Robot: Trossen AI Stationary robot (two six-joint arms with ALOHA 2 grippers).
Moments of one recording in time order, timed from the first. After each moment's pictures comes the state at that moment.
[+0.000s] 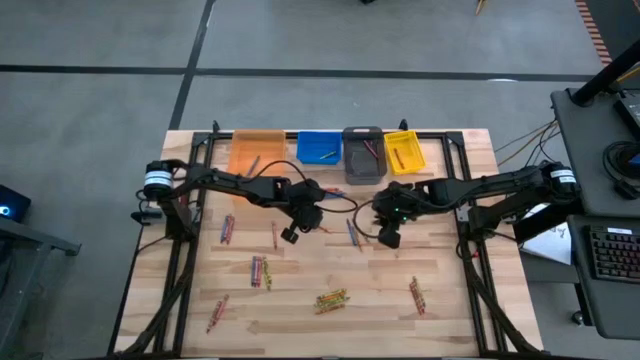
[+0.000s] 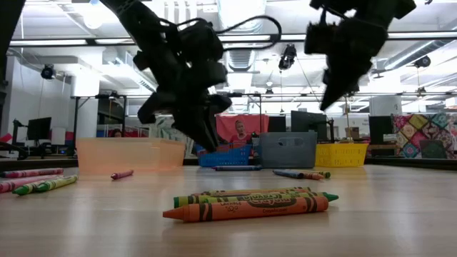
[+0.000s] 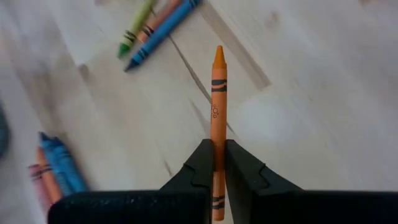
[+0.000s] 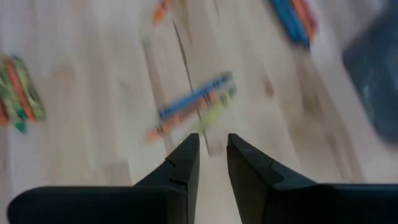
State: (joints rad) left arm 0.13 1.77 1.05 -0.26 0.19 0.66; right arm 0.01 1.29 0.86 -0.54 0.03 0.26
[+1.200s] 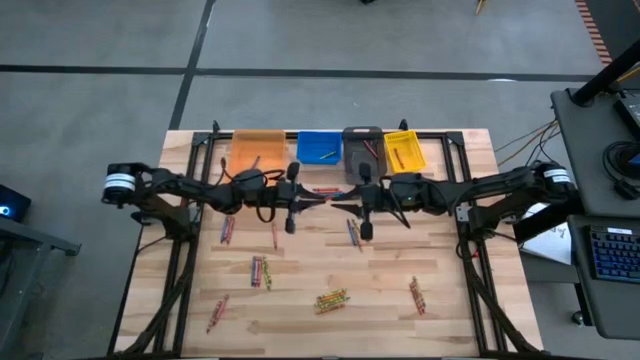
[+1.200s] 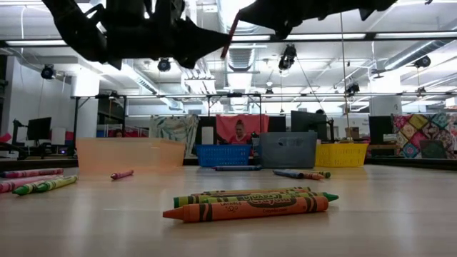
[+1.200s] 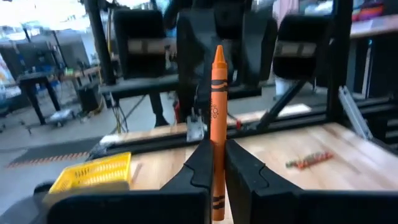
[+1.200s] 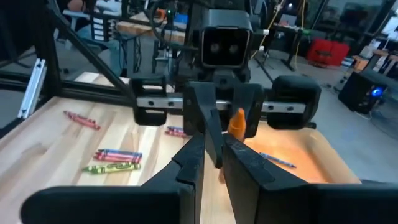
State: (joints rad) left arm 0.12 1.48 0.60 0.94 0.18 0.15; right arm 0.01 1.35 0.85 0.37 0.03 -0.17
